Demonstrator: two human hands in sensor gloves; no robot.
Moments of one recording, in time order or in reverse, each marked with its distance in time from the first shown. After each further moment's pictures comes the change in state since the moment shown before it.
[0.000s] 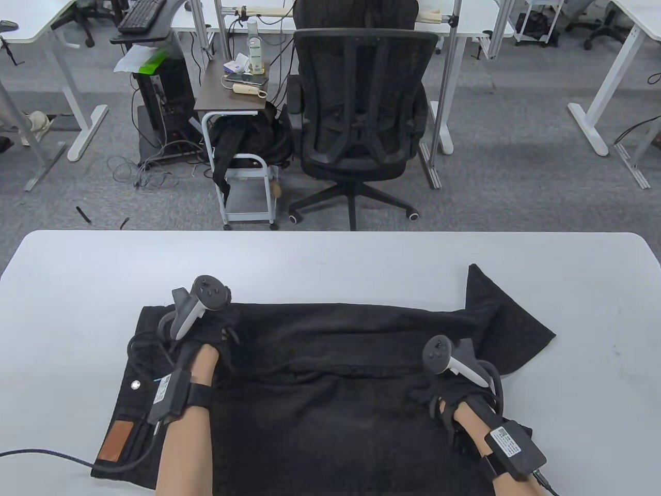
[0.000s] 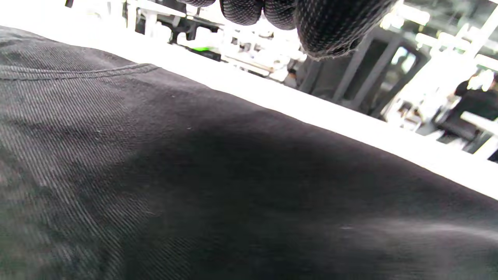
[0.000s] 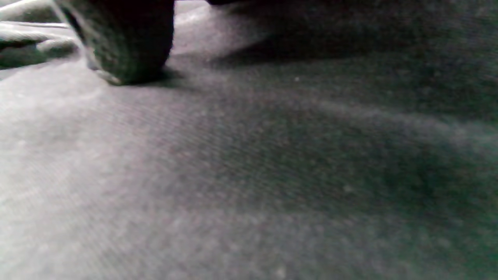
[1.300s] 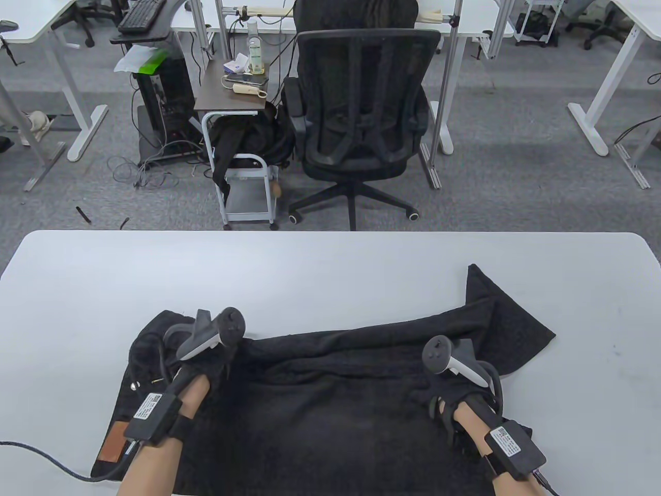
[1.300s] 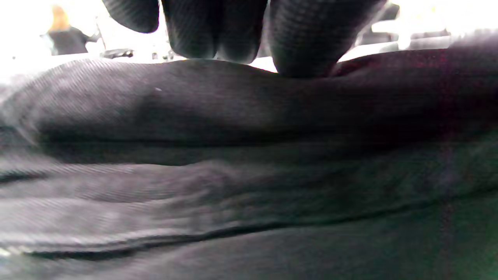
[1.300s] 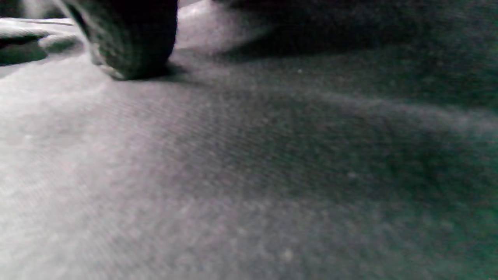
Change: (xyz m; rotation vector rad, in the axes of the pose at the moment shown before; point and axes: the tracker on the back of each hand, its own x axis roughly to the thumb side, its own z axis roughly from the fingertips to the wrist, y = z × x) left_hand 0.020 -0.026 0.051 -0.024 -0.282 -0.509; right_hand -0.001 0.002 -0.003 0.019 0.000 -0.009
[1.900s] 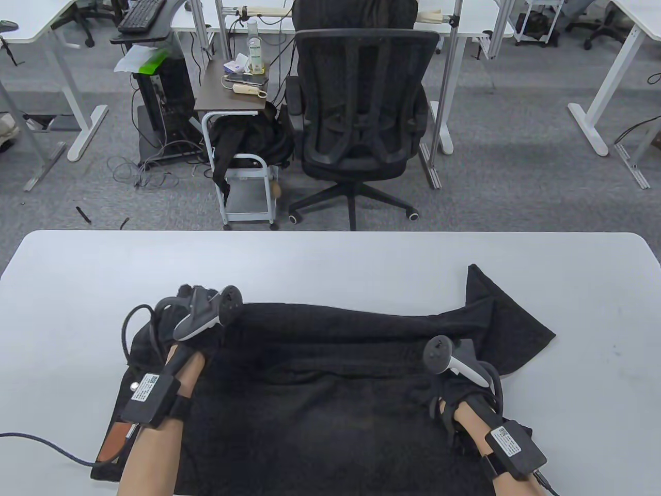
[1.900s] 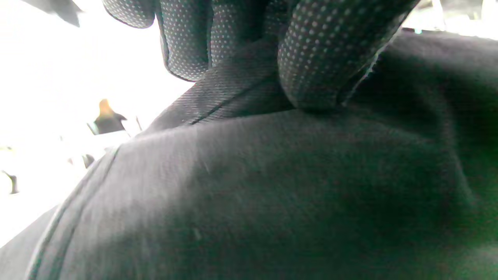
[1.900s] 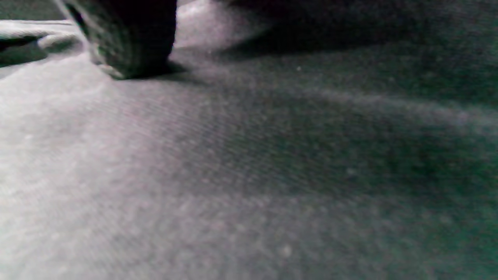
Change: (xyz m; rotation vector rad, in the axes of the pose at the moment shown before) left_hand -0.037 0.065 0.000 0.437 0.170 0.017; right_hand -0.002 0.002 -0.003 -0.002 -0.001 -0.008
